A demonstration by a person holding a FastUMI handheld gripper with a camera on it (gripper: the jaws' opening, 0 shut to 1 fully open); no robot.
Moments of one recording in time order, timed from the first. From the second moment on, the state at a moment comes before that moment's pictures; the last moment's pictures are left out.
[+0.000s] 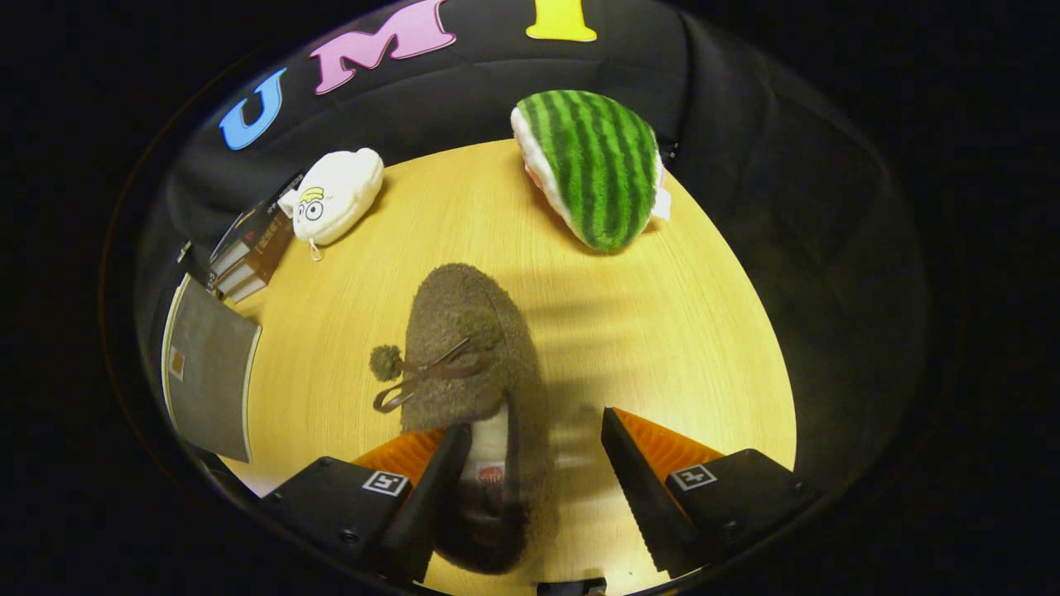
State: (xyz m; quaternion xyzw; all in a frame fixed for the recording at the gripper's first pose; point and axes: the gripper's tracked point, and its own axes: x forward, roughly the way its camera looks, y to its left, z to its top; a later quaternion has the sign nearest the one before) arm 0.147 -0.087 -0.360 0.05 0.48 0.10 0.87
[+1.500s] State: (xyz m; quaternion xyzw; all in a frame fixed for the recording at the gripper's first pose) arm 0.064 0.103 -0.158 0.22 0.41 0.13 0.88
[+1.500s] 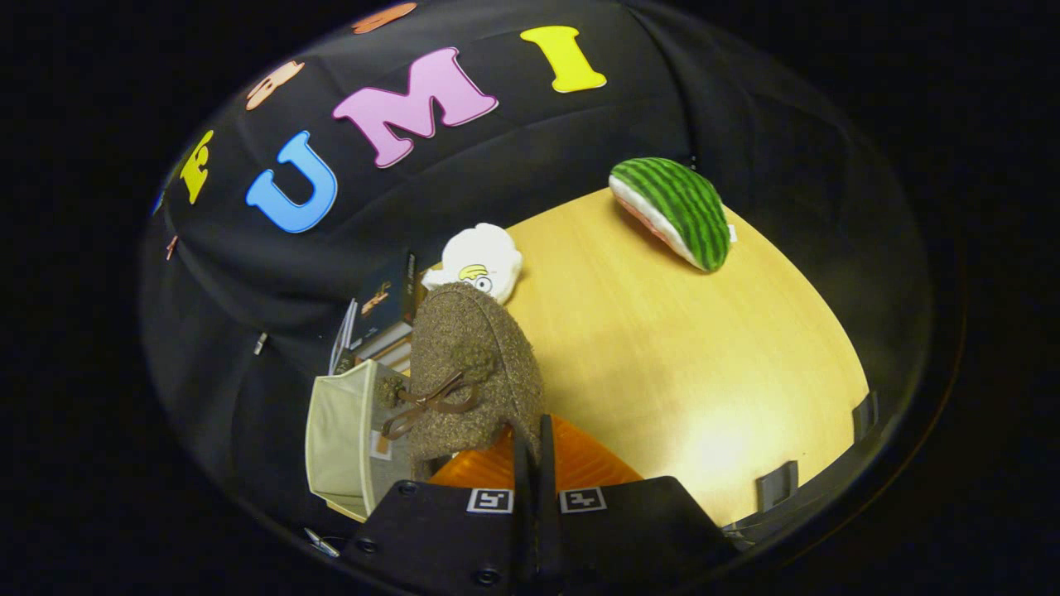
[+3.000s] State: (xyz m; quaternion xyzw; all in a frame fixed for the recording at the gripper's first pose) arm 0.017 0.347 -0.125 0.27 0.42 0.23 0.84
